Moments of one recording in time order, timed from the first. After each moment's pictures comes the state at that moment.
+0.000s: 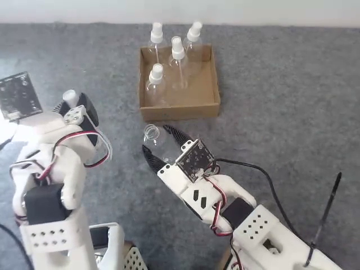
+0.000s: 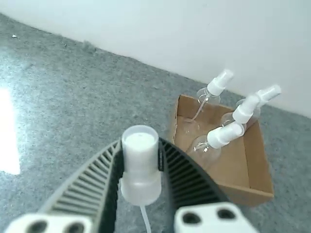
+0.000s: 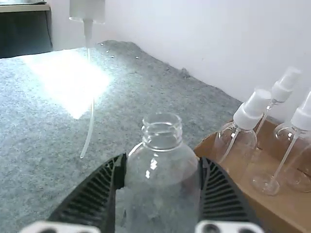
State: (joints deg) left arm -14.0 -60.4 34.3 66.6 18.2; right arm -48.3 -58.2 78.2 1.5 4.4
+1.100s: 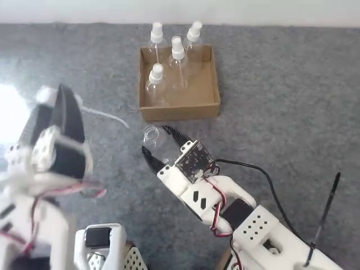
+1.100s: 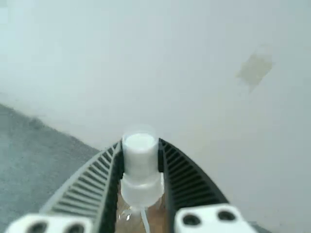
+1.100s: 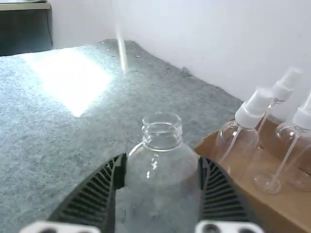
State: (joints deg) left arm -9.6 -72.9 22.2 66.6 32.9; right arm -48.6 -58.2 78.7 1.4 4.6
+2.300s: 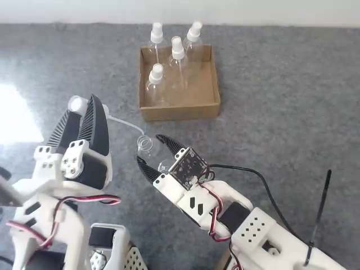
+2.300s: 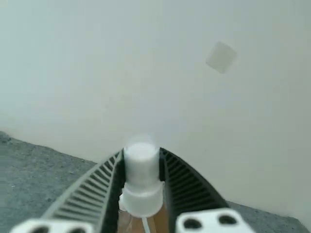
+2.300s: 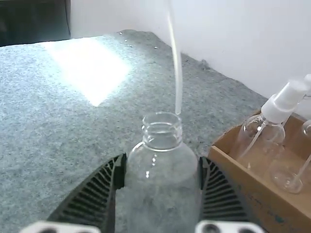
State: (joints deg) left arm -1.0 -85.1 39.7 58.5 29.1; right arm -52.0 -58.2 80.3 1.4 4.6
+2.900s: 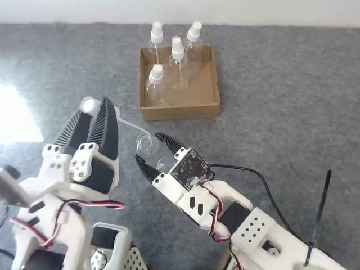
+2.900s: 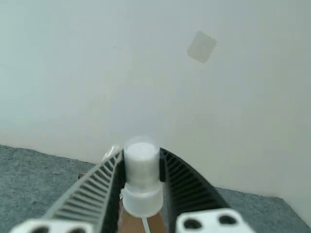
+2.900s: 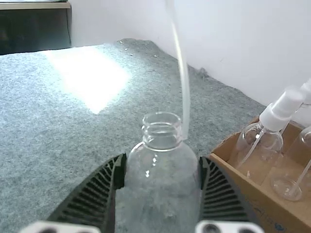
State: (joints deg) left arm 4.2 -85.2 39.7 58.6 26.6; right arm -52.1 -58.2 80.3 -0.4 4.6
